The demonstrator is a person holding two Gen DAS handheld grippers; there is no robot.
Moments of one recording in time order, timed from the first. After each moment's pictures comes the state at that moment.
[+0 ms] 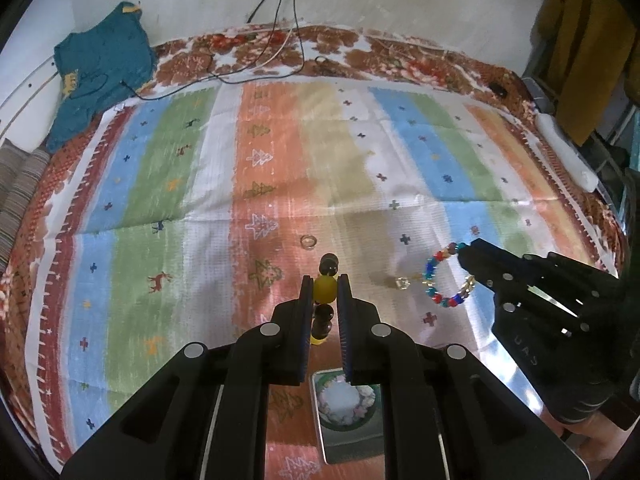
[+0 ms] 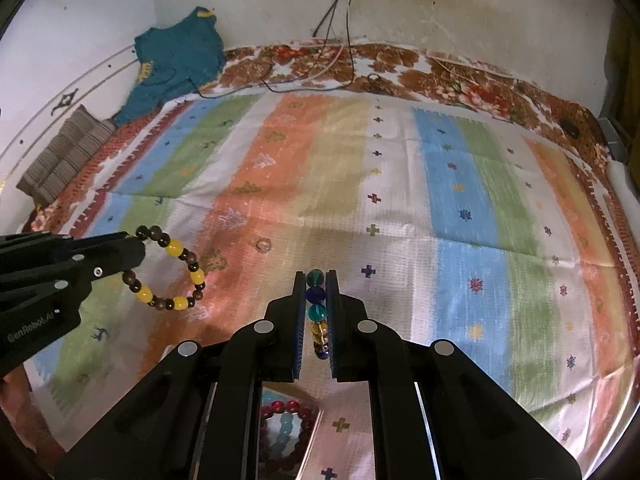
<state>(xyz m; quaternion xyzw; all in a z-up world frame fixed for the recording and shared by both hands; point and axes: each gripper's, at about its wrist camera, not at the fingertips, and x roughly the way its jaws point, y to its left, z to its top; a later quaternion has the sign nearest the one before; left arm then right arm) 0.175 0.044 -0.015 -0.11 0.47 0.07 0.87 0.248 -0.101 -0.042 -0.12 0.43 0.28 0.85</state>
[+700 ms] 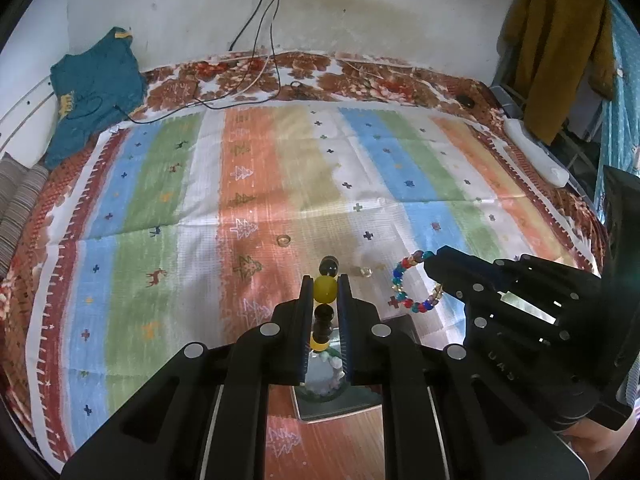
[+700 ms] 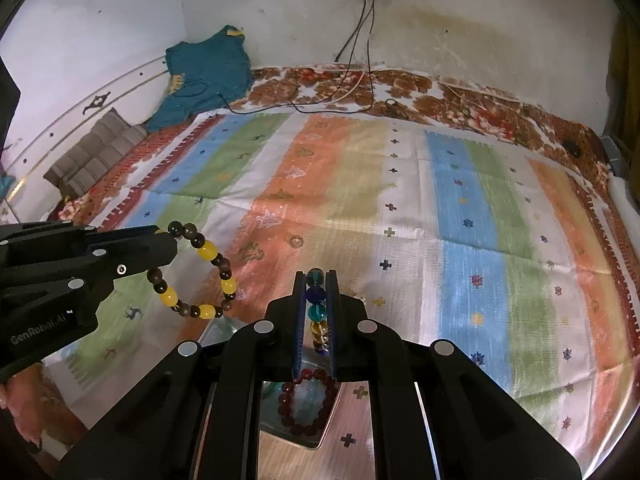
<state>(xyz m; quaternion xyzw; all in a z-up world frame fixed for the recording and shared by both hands) 0.122 0.017 0.012 -0.10 0.43 0.04 0.90 0.194 -0.118 -0.018 -0.12 0.39 0.31 0.86</state>
